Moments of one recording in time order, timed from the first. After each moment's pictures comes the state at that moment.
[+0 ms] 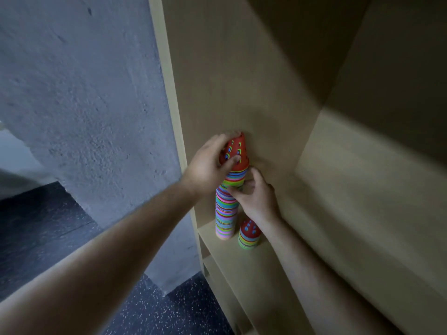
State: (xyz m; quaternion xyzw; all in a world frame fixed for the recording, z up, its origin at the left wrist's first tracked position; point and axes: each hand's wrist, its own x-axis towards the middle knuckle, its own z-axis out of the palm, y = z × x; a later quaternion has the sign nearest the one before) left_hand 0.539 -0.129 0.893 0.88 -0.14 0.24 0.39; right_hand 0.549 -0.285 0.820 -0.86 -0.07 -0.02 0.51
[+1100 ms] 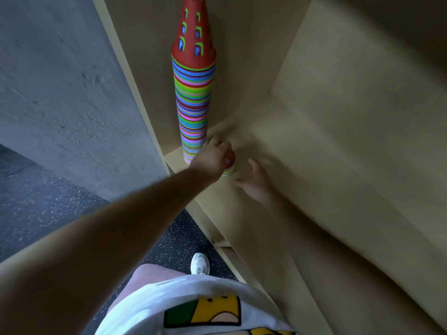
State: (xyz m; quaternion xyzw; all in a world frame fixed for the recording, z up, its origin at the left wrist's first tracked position) left_hand 0.513 -0.218 0.687 0.96 -0.09 -0.02 0.27; right_hand 0.509 -0.397 0.635 -0.90 0.07 0.19 0.39
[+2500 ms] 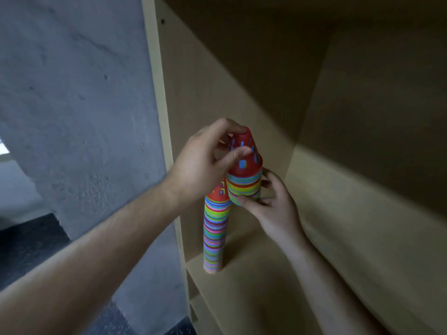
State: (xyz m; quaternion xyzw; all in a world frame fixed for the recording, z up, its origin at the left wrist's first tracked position) left_hand 0.488 -0.159 1.023 0.81 -0.23 0.34 0.42; right_hand 0.507 -0.334 0.930 -0.73 -0.12 -0.08 0.67
